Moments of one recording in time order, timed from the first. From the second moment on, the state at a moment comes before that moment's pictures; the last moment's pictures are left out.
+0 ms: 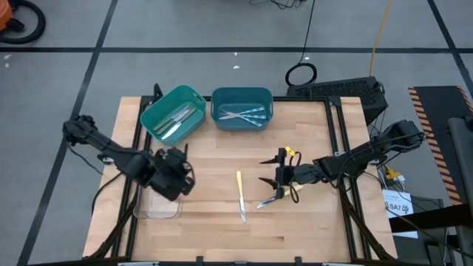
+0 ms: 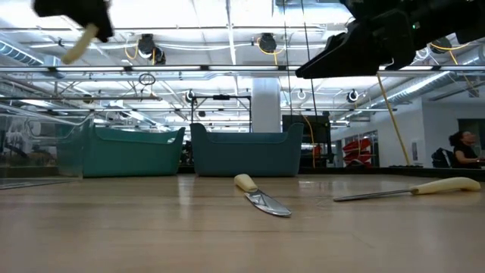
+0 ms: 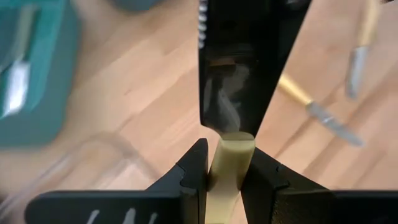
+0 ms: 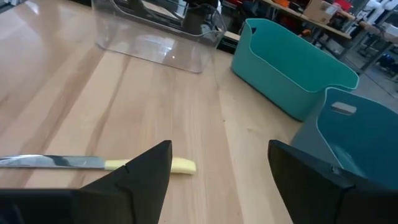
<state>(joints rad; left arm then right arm) -0.52 1.31 1.22 -1.19 -0.53 -1.29 0.32 1.31 0.51 0.41 0.47 -0.15</state>
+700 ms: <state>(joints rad) -0.74 1.49 1.21 -1.47 -0.24 -1.90 0.32 1.31 0.51 0.35 0.47 -0.11</state>
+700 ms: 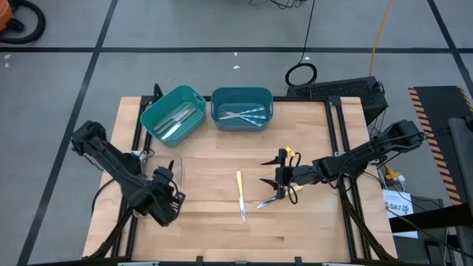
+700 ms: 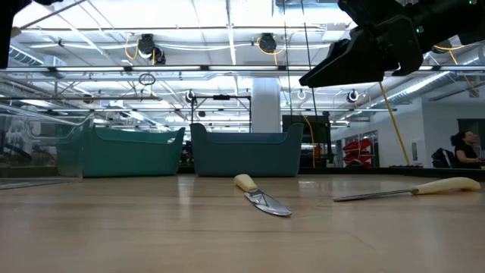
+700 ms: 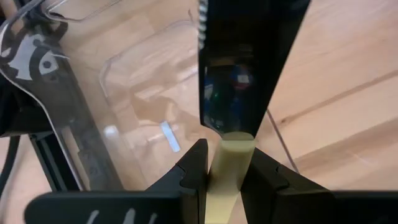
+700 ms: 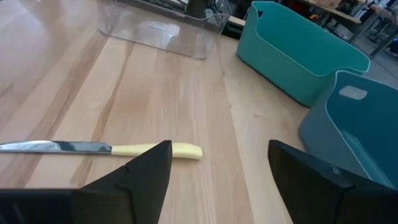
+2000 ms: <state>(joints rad) -0.77 1.70 1.21 -1.41 -0.41 -1.95 0.32 1.31 0.51 0.21 0.33 -0.05</state>
